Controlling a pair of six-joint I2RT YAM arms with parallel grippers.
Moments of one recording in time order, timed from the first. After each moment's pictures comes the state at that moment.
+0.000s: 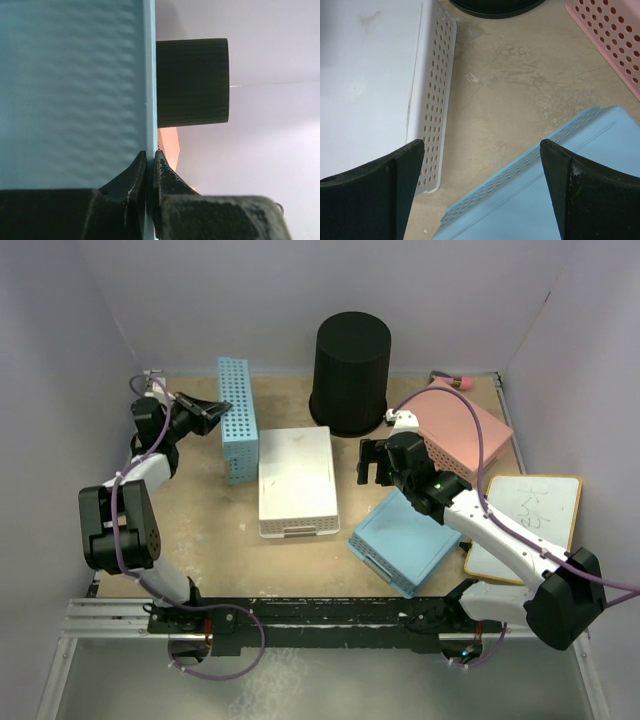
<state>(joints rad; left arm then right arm) 0.16 1.64 0.94 0.52 0.71 -1.22 0.62 1.21 0.93 -0.31 0.32 0.37</state>
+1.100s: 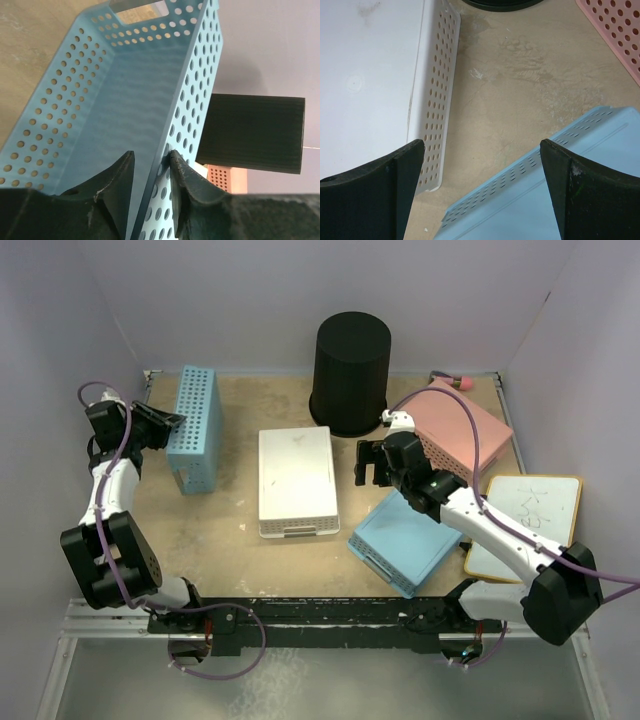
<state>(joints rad) 0.38 1.44 1.02 -0.07 0.50 -0.83 0.62 1.24 0.93 -0.30 0.29 0.37</state>
